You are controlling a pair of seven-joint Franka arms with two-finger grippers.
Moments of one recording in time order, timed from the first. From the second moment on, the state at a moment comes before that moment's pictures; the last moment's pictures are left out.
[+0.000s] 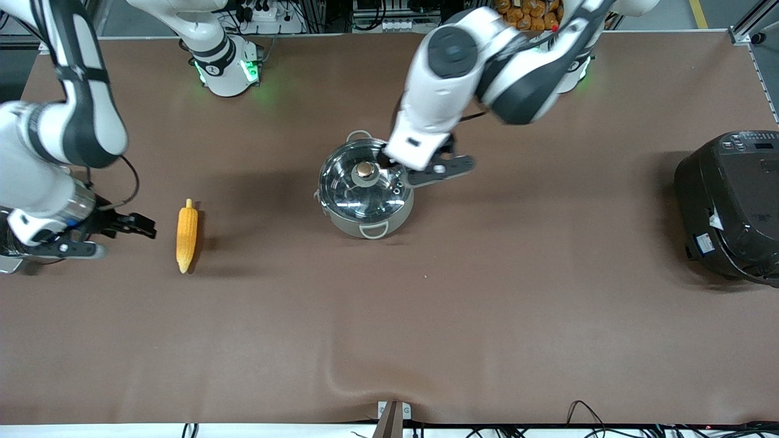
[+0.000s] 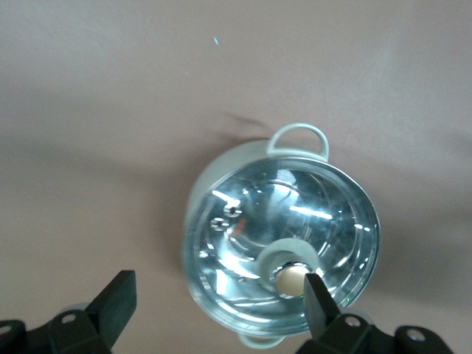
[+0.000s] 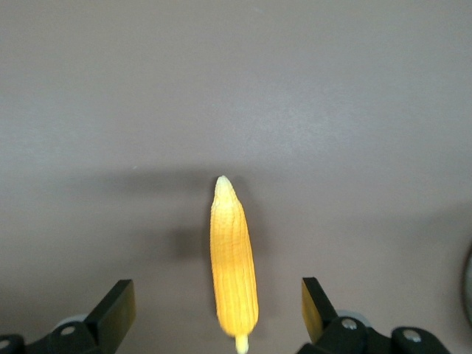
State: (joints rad) left arm -0.58 0.45 -0.27 -1.40 -0.01 1.87 -1.14; right arm -0.03 0.21 -0.06 -1.99 0.03 2.23 -0.08
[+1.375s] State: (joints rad) left arm -0.82 0.66 -0.14 -1.33 0.02 1.99 -1.27; right arm -0.04 0.46 -0.06 -2.09 0.03 2.46 -0.28
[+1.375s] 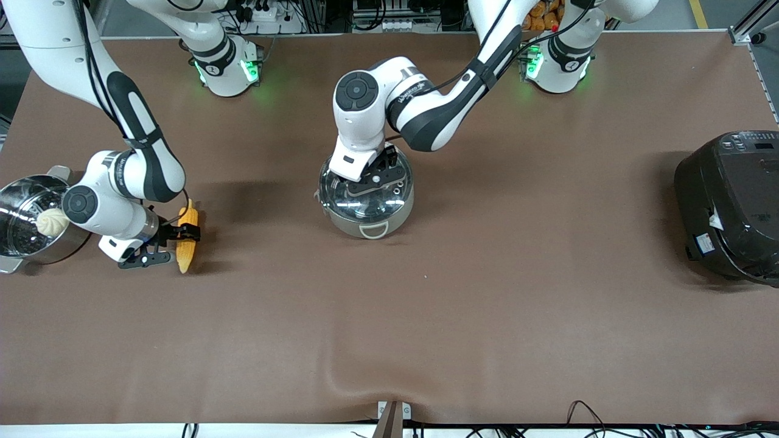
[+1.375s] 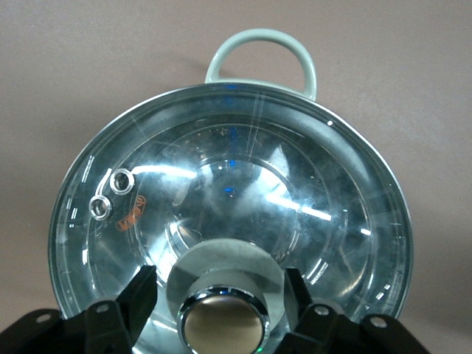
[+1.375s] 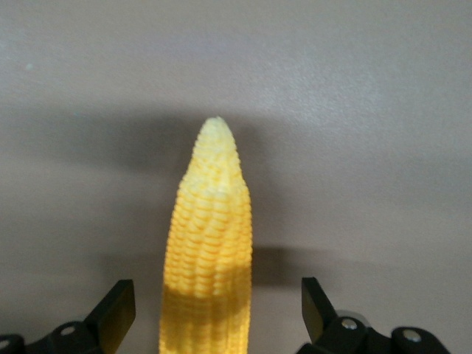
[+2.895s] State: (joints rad) left arm -0.85 0.66 -0.12 -1.32 0.02 1.98 -1.34; right arm -0.04 0.39 -0.04 -1.86 0.08 2.03 -0.27
